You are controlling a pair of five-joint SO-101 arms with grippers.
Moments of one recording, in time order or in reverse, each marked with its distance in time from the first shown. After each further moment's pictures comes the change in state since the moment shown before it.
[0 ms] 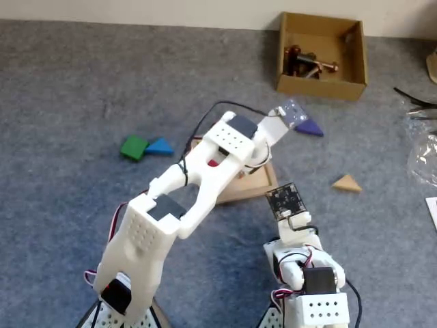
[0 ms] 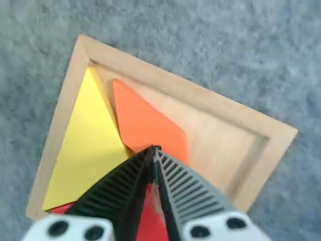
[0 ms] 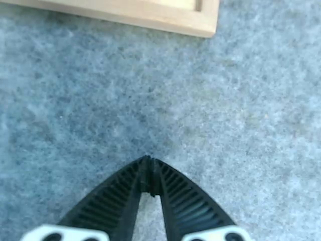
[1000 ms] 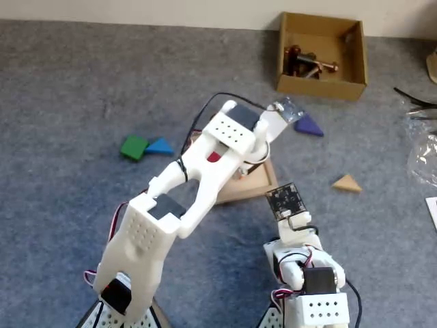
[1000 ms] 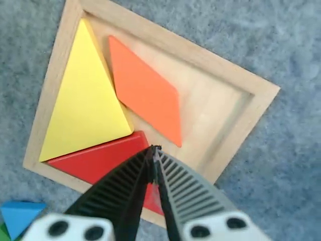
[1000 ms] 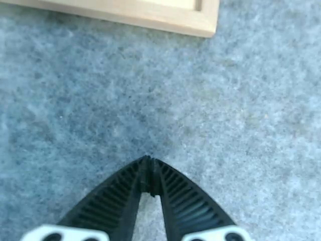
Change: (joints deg) left arm -0.2 0.1 -9.1 16.4 2.9; right arm 0.0 0.0 0.0 0.0 0.0
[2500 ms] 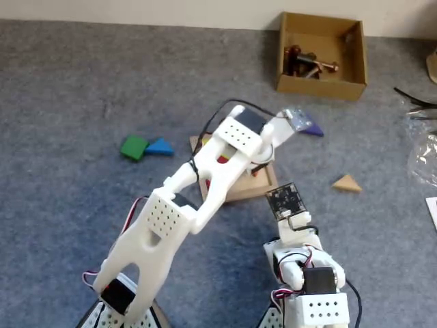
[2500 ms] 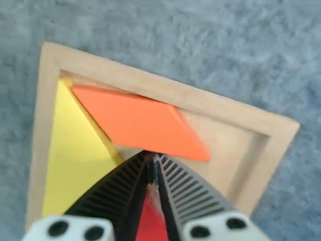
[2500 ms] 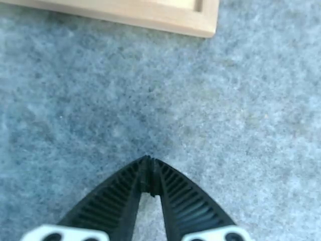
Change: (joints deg) left arm 0.3 17.2 -18.3 -0.1 -8.3; right arm 0.0 0.0 0.0 0.0 0.0
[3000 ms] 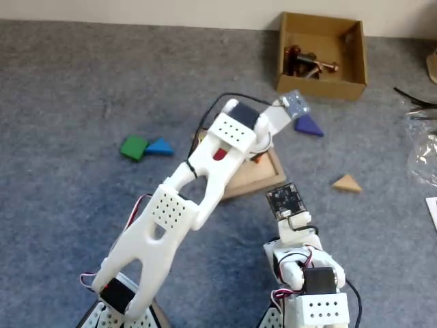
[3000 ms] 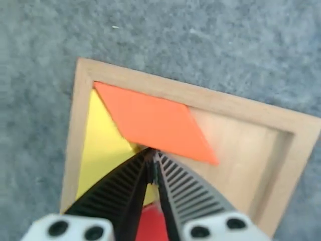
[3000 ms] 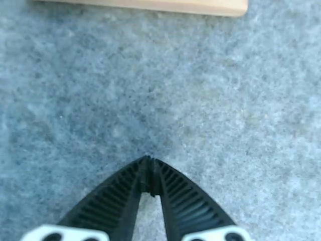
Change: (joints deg) left arm -2.1 9.3 -19.0 1.4 -0.8; right arm 0.0 0.0 0.0 0.0 0.0
